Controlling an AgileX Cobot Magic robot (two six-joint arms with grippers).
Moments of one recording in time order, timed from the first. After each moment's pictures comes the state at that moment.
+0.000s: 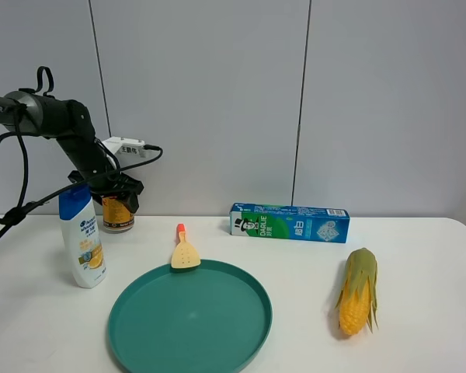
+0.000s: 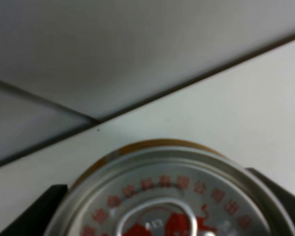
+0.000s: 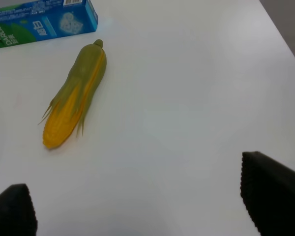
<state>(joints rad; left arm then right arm) -0.07 2.55 -2.23 -0.11 0.77 0.29 0.04 0.00 -0.50 -0.01 1.06 0.11</state>
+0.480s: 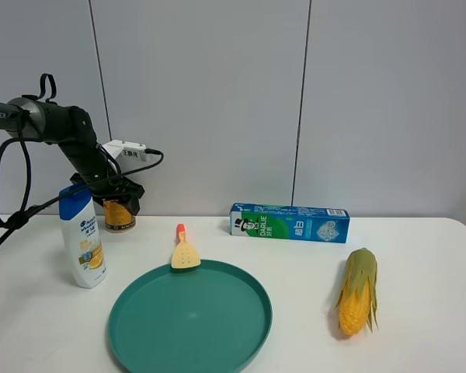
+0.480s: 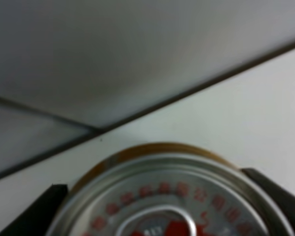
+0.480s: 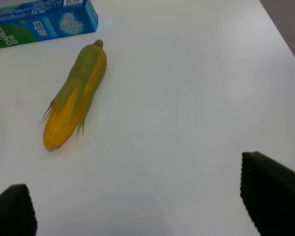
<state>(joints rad) -0.07 2.57 -2.23 -0.11 0.73 0.31 0.04 0.00 -0.50 -0.01 1.06 0.11</state>
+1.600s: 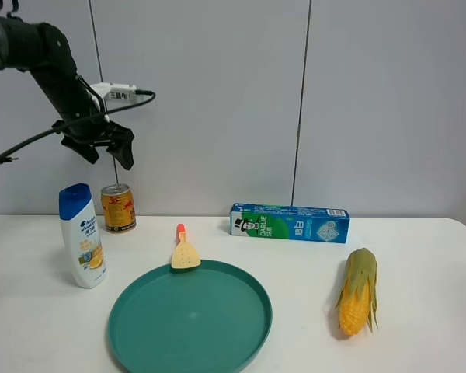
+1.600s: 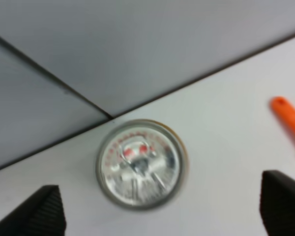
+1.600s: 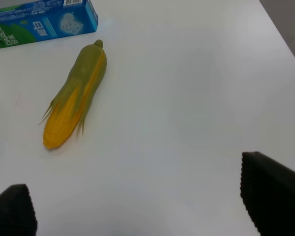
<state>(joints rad) -0.08 2.32 -2.23 -0.11 0.99 0.30 0.04 0.00 -0.50 -0.01 1.06 0.11</state>
